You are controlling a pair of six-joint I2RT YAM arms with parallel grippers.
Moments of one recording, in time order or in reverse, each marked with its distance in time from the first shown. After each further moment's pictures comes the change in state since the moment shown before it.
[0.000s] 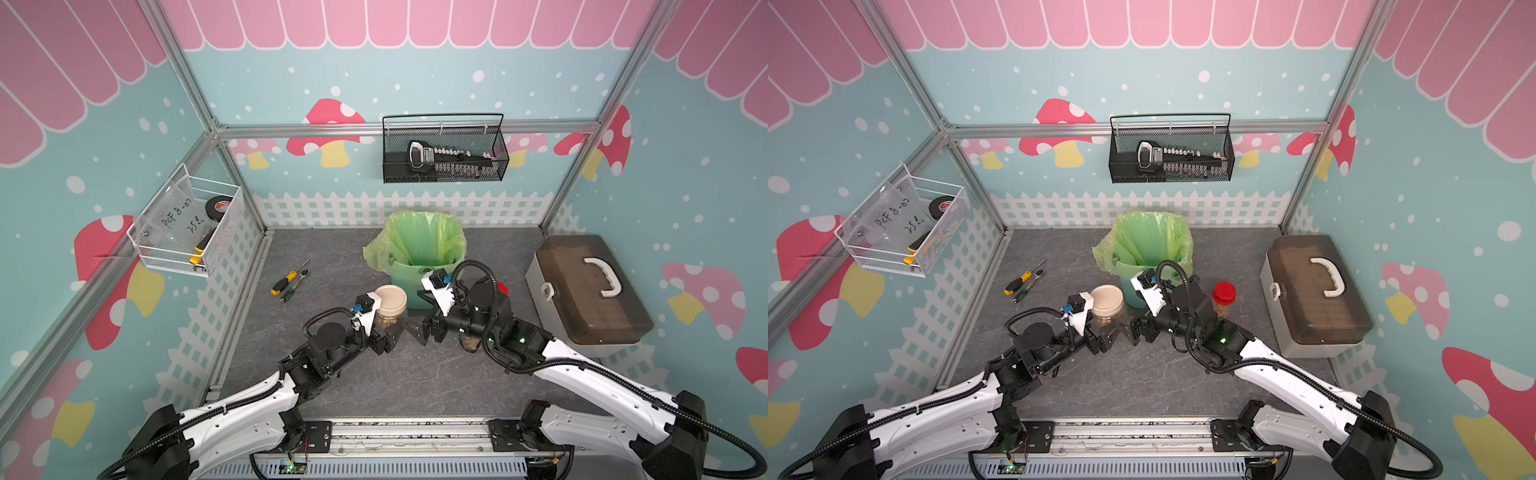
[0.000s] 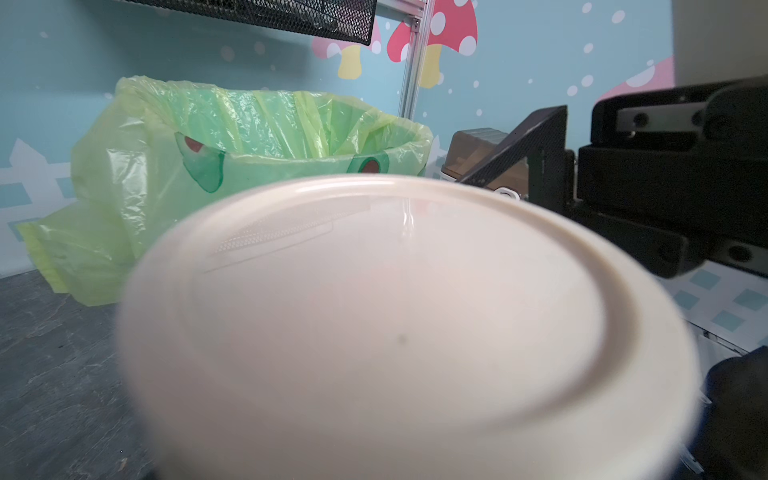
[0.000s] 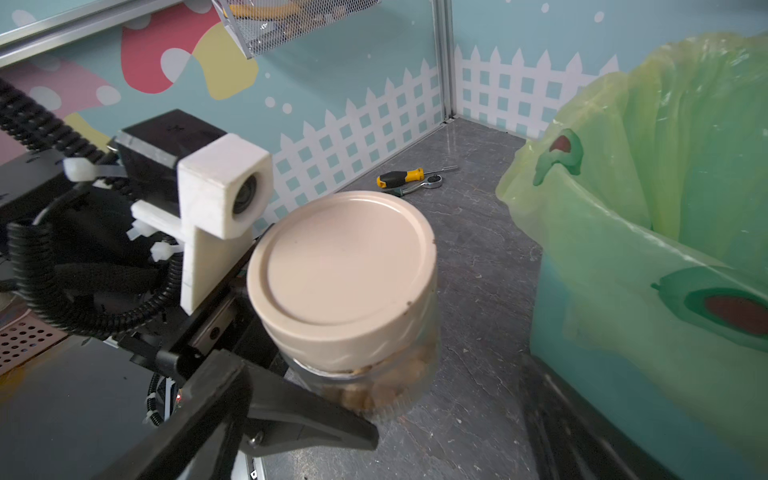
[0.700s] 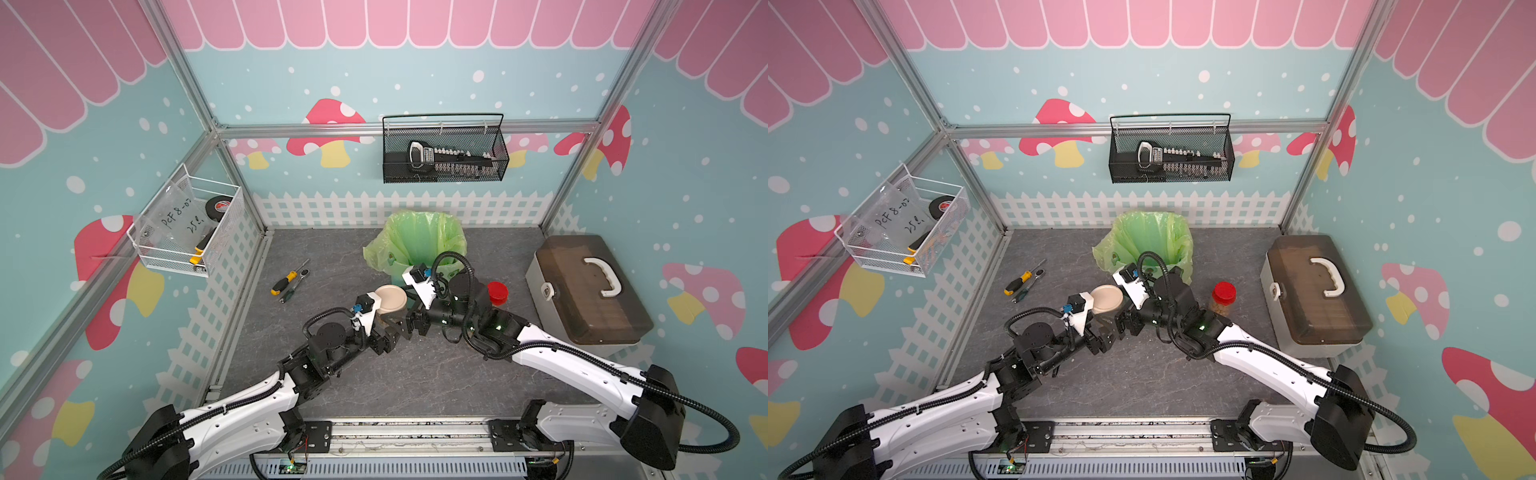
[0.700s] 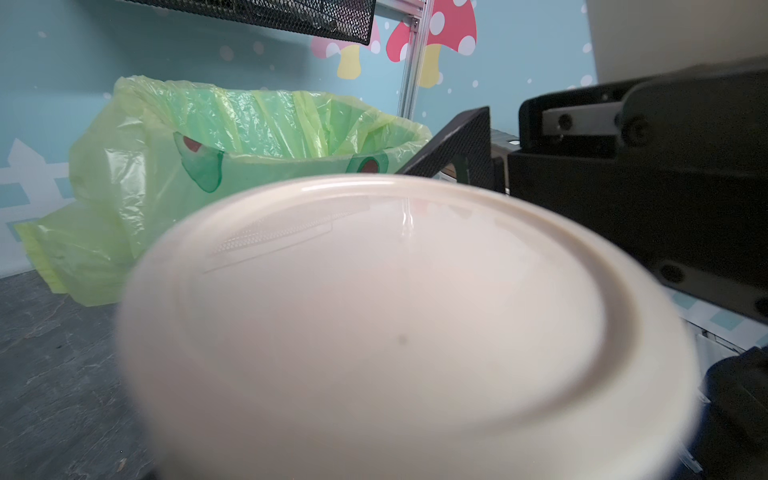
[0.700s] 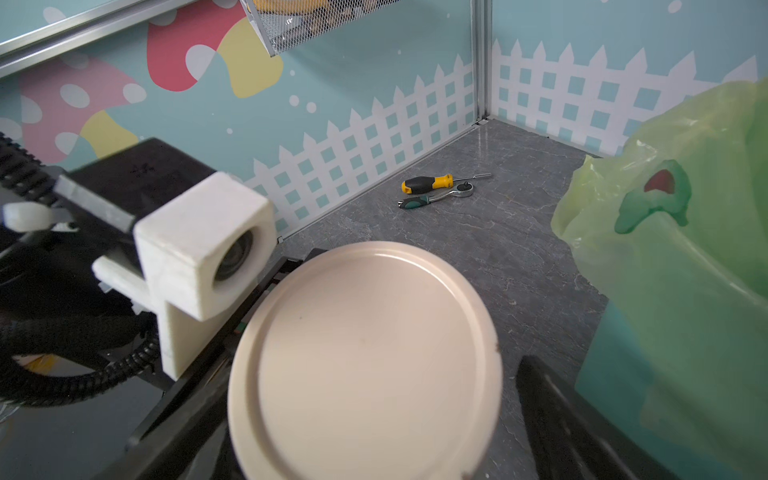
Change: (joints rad) left arm 0.000 0.000 0.000 0.000 0.002 0.000; right arm 0.005 0.168 0.076 0.101 -0.083 -0.002
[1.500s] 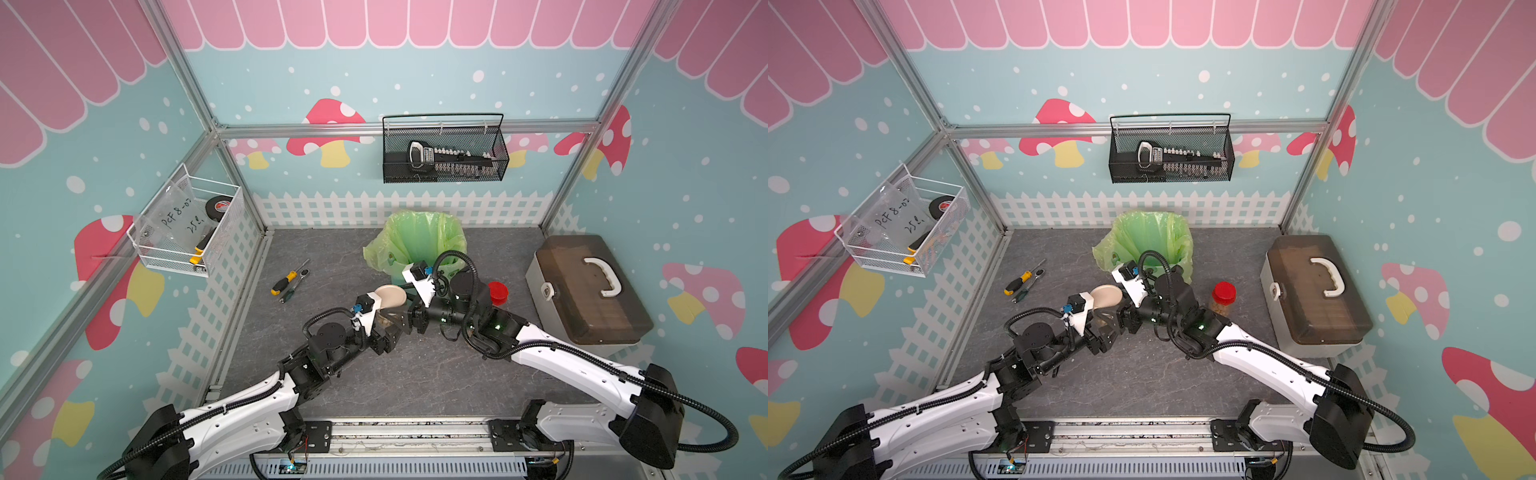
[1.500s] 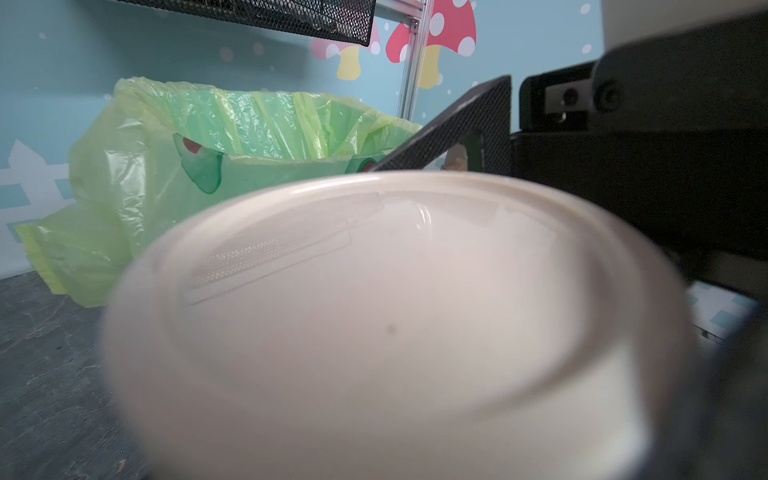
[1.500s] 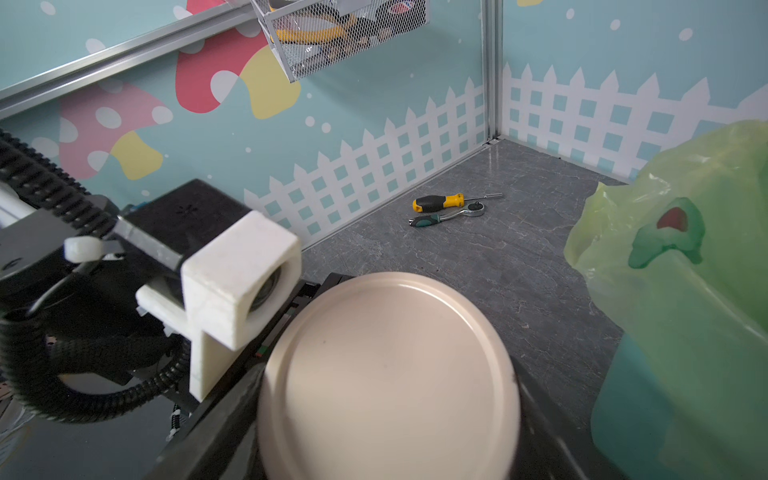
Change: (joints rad) left arm -0.003 0.000 0.000 0.003 0.000 0.000; right arm 0.000 0.005 0.004 0.053 -0.023 0.016
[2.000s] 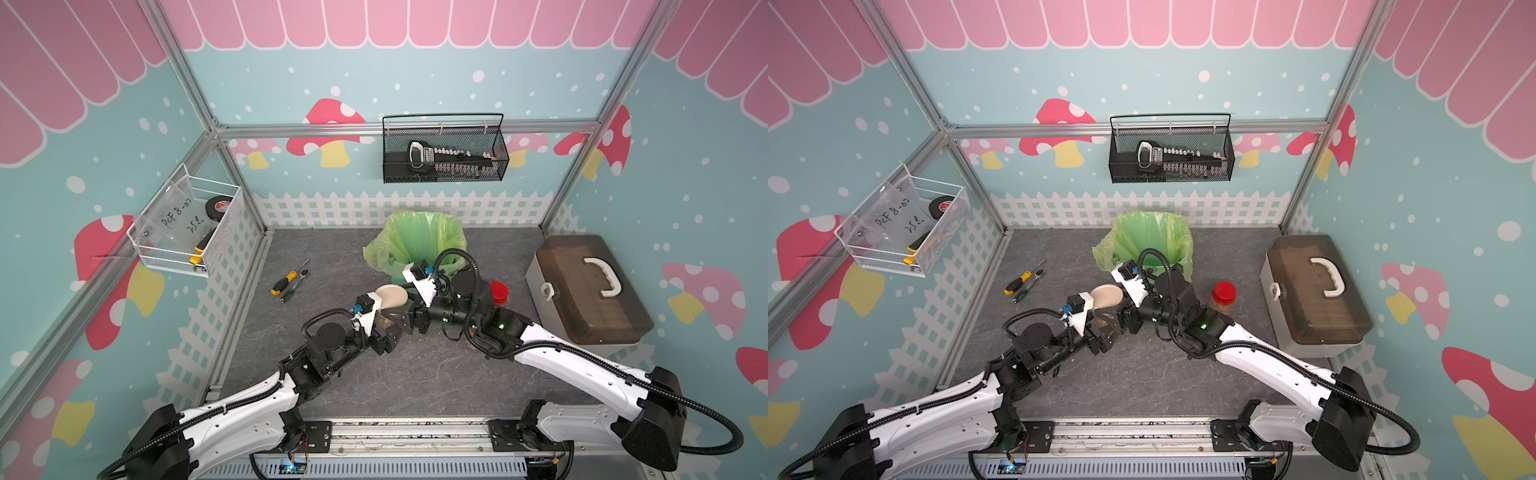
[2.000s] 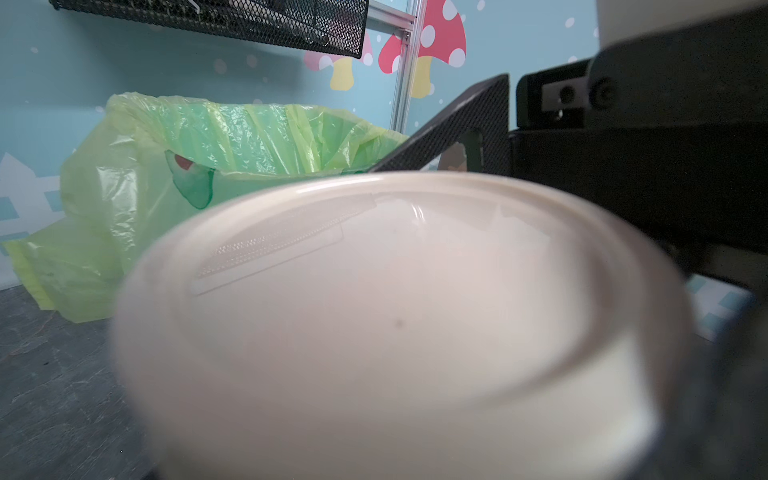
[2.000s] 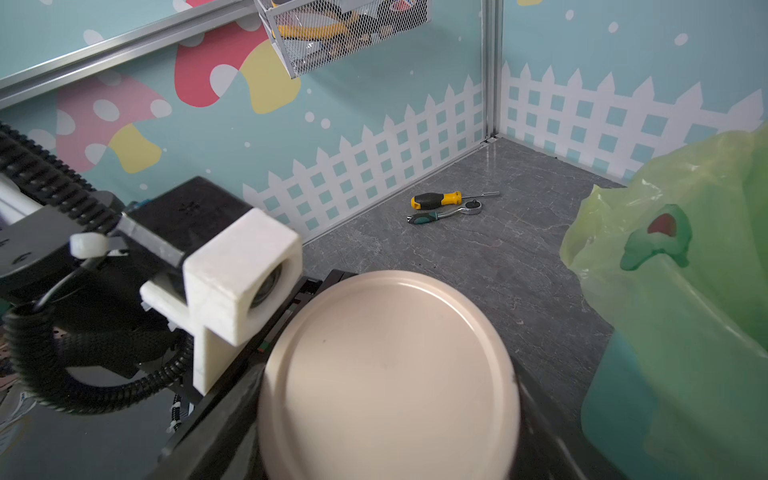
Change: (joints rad) left arm -0.002 0.000 0.000 0.024 0.009 0.003; right arm 0.002 -0.016 0.032 -0.066 0.012 -0.022
